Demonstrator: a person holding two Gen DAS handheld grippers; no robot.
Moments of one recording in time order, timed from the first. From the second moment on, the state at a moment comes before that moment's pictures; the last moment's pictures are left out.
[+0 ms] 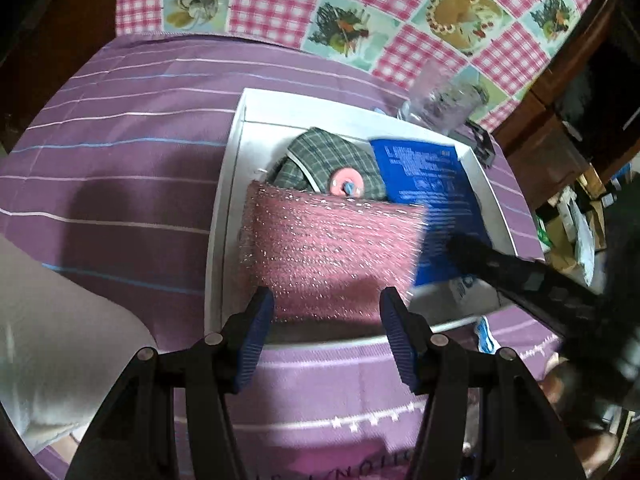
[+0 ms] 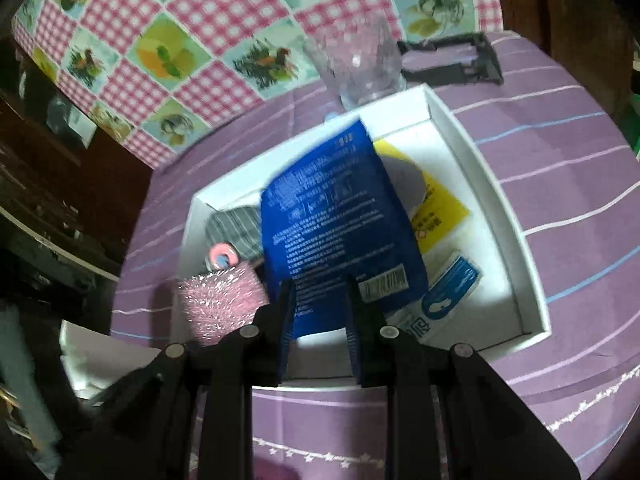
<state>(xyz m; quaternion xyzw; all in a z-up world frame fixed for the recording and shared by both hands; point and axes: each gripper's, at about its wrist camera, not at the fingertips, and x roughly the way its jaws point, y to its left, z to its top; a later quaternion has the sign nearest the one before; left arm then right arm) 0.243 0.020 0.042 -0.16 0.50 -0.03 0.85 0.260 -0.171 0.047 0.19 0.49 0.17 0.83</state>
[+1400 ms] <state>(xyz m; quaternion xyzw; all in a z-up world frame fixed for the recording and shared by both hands) 0.208 -0.016 0.111 -0.04 0.49 -0.06 0.87 0.179 -0.198 0.141 0.14 0.51 0.10 0.84</state>
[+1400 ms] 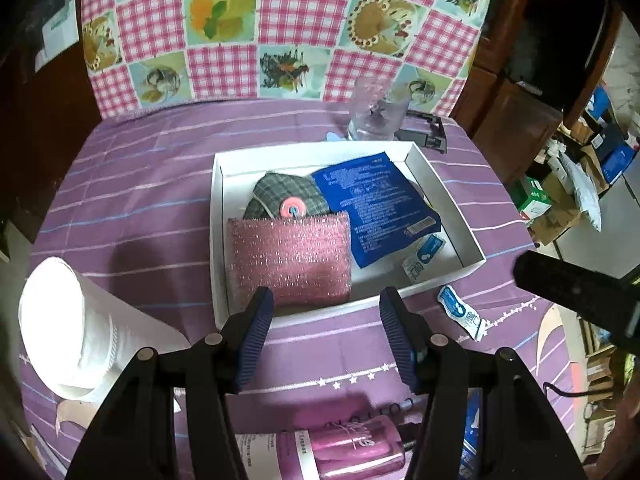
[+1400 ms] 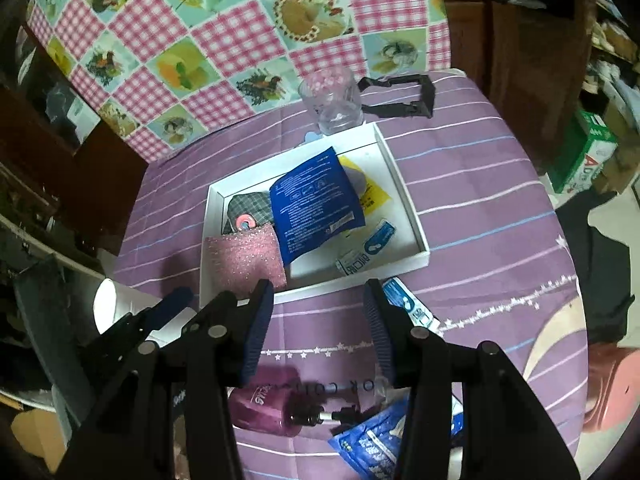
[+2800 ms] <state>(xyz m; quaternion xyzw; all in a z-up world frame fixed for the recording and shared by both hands) 0.080 -0.063 0.129 -0.04 0.43 0.00 0.90 0.009 -0.287 0.112 0.08 0.33 0.06 0.94</state>
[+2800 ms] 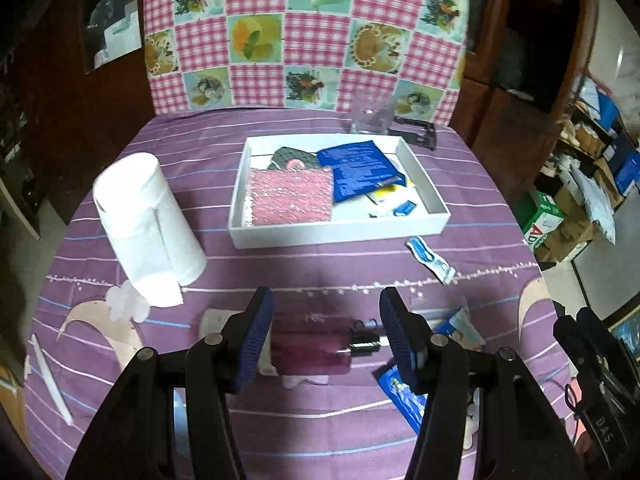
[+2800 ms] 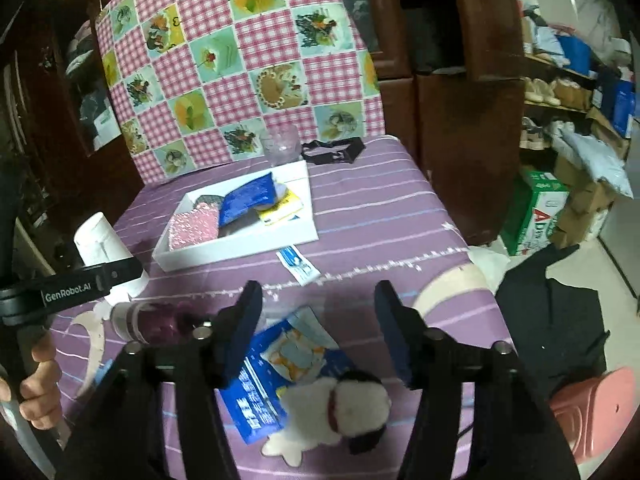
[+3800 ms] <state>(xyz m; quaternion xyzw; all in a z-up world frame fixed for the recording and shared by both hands) 0.036 -0.127 0.031 0.03 0.40 -0.08 0.91 -0.006 -0.289 0.031 0.09 0.41 0.05 0.91</state>
